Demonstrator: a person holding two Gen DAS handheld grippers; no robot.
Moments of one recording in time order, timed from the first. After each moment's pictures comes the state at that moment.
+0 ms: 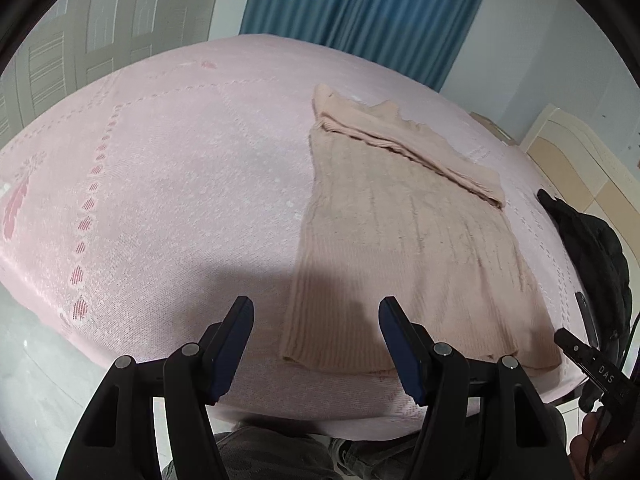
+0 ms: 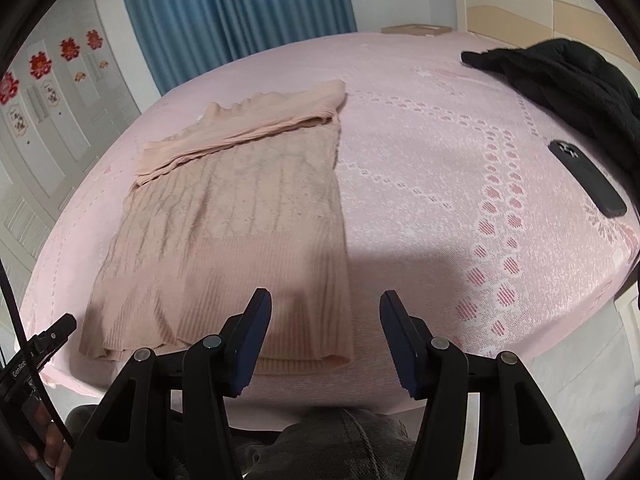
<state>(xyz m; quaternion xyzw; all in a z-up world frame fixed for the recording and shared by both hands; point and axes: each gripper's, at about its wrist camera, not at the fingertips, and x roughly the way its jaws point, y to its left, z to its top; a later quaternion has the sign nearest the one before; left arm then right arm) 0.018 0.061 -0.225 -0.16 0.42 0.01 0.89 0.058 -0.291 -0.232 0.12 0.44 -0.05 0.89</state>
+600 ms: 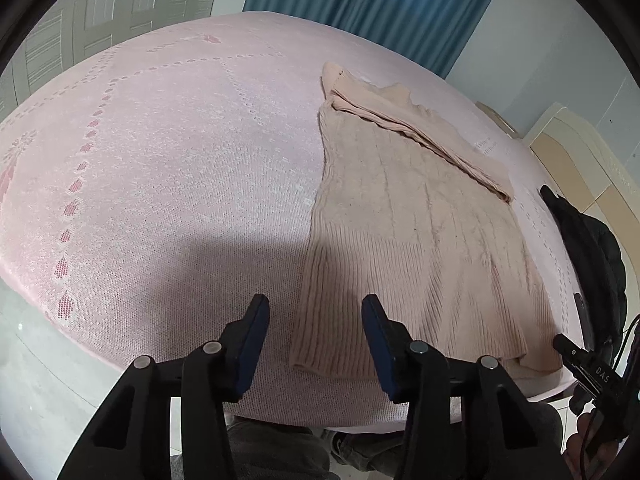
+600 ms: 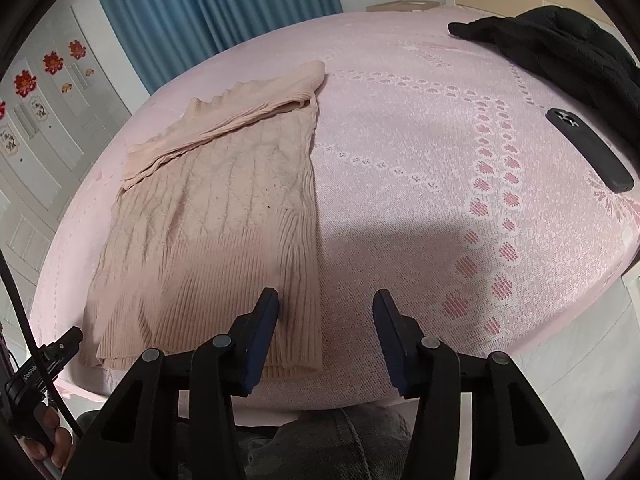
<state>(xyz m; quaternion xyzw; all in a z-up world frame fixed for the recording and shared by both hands) 0.035 0.068 -0.238 -0.18 0.45 0.00 0.87 0.069 -0.313 -0.246 0.16 0.47 -0.05 0.87</state>
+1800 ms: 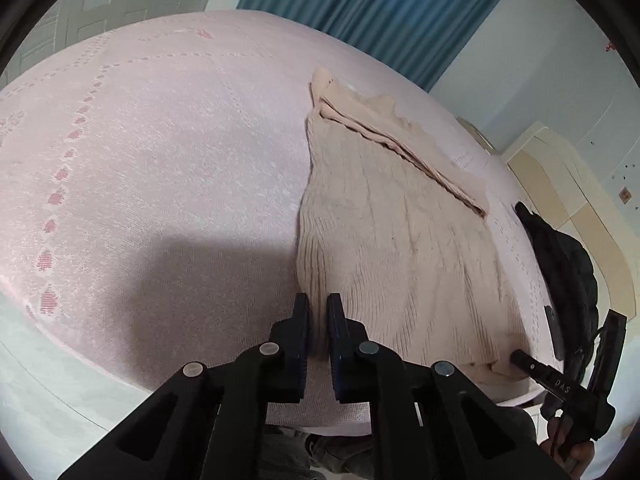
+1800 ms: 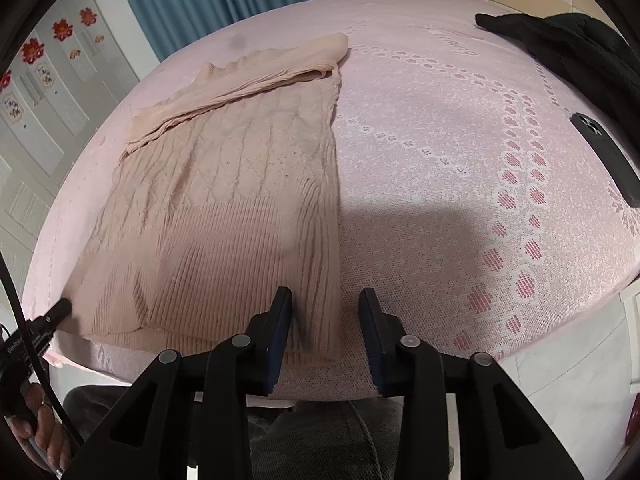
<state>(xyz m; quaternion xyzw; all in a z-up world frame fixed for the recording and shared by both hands) 0.029 0.083 -0.237 -0.23 0.43 -0.03 0.87 0.081 -0.296 -0.256 0.12 0.51 -0.03 0.85</state>
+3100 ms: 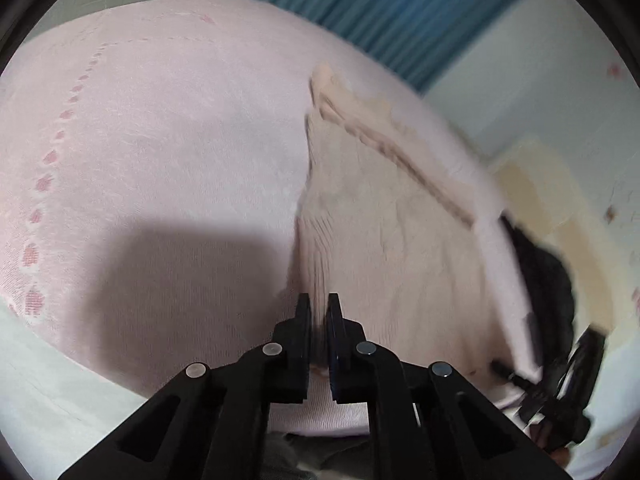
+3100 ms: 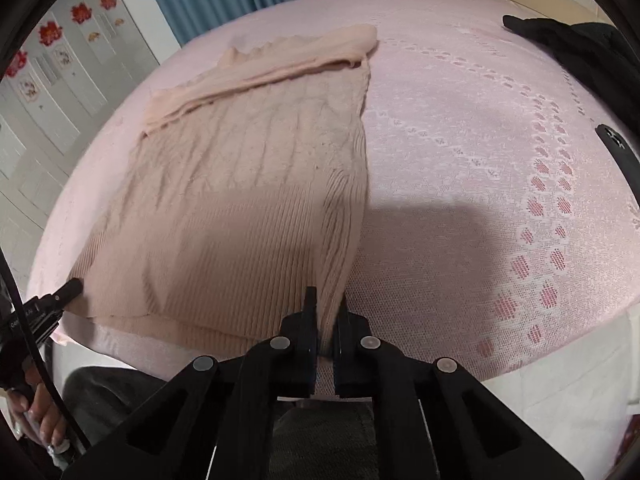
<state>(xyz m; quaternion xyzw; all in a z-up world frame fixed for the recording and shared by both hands) 0.034 0.107 -0.246 -0.29 0.43 -0.06 0.86 0.085 -0.294 -0.257 0.12 0.51 0.01 0.85</state>
